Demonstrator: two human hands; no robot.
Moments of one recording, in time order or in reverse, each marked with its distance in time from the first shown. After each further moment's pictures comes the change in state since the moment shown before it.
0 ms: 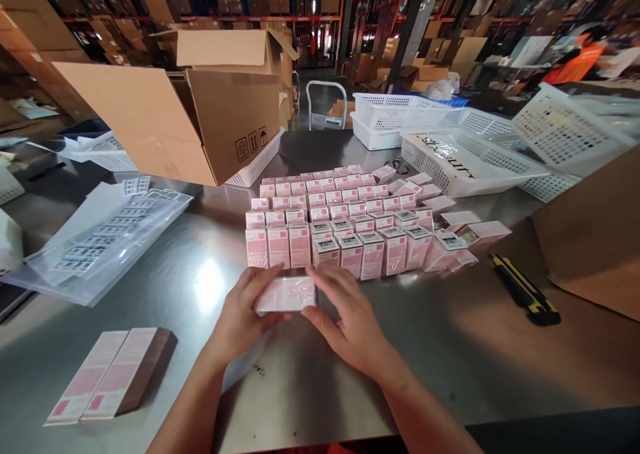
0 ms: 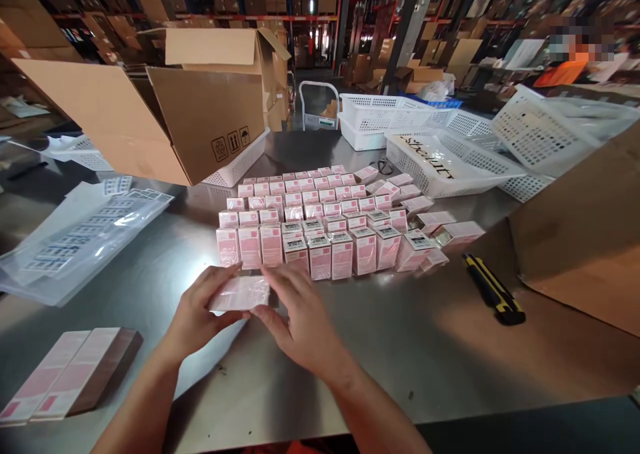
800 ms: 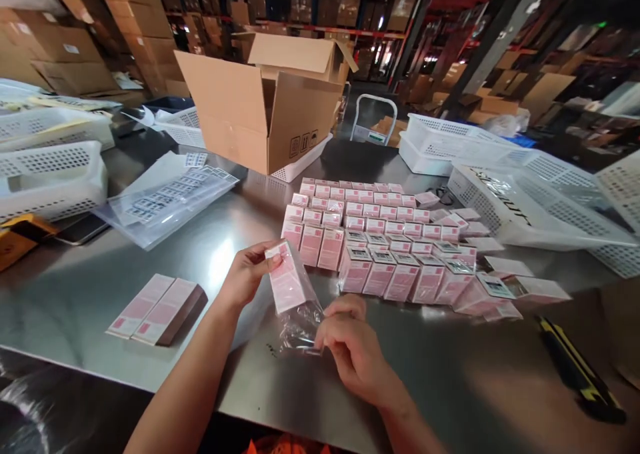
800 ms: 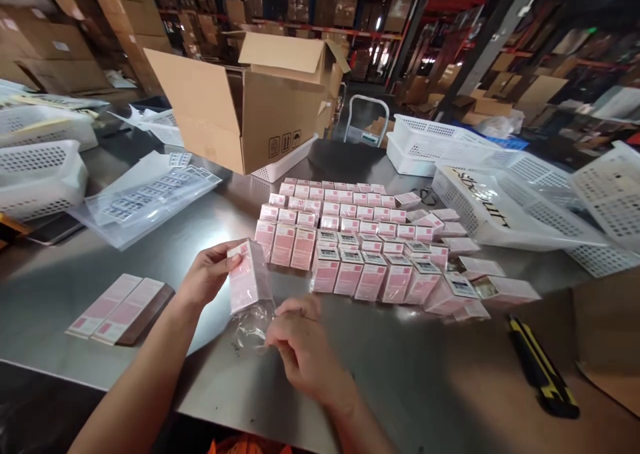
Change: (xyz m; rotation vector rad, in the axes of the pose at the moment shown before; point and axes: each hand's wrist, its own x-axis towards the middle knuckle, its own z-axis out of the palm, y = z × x) left_hand 0.015 -0.011 -0.021 -0.915 0.282 -0.640; right_hand -0.005 -0.006 0.012 0.027 -0.264 -0.346
